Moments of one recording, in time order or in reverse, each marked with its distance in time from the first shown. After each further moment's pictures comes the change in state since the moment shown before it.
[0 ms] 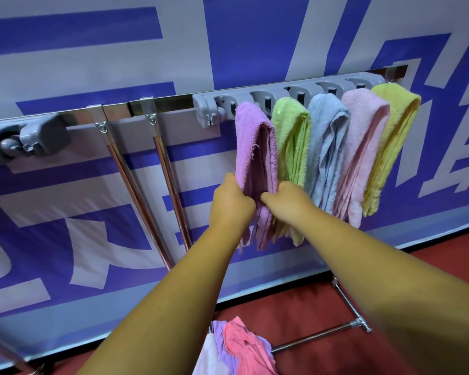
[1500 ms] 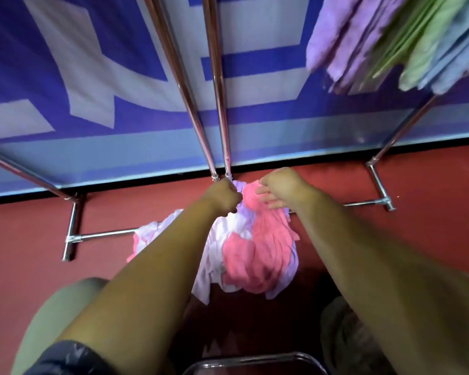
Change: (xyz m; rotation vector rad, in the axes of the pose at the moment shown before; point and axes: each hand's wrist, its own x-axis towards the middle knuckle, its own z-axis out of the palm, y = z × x) left_hand -0.156 -0.336 0.085 0.049 -0.699 -0.628; right_hand -0.116 0.133 0.279 0.330 -0.664 0.660
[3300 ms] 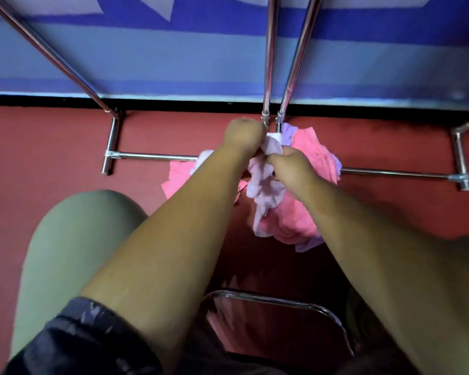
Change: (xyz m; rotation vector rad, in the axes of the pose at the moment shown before) left_hand -0.020 -0.079 -0.019 -0.706 0.272 -0.208; right_hand 0.021 0.076 0.145 -0.088 0.002 -0.202
